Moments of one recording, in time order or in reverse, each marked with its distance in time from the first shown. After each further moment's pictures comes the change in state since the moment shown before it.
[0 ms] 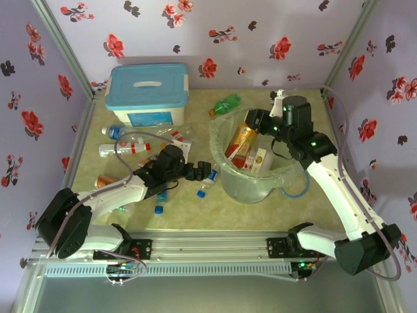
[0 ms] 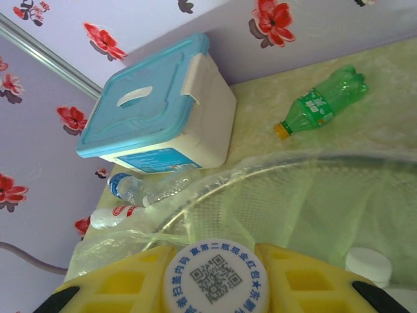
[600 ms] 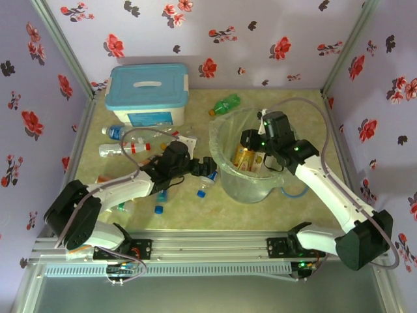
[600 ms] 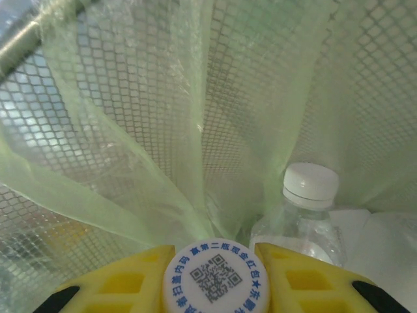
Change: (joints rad) left arm -0.010 0.103 0.064 0.093 0.015 -0.001; right arm 0.104 0.026 -0.163 -0.069 0.192 -0.025
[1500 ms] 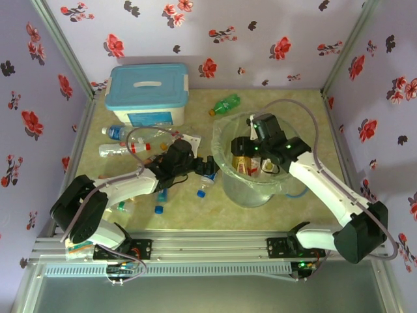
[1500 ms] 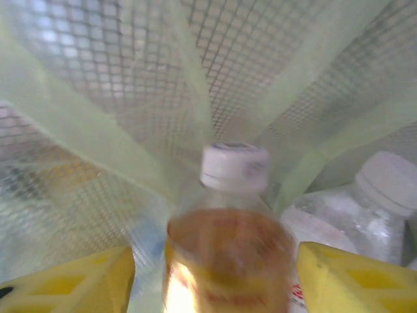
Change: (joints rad) left arm -0.009 0.044 0.029 0.022 0.024 0.002; right arm 0.022 0.049 0.082 -0.172 -0.051 -0.111
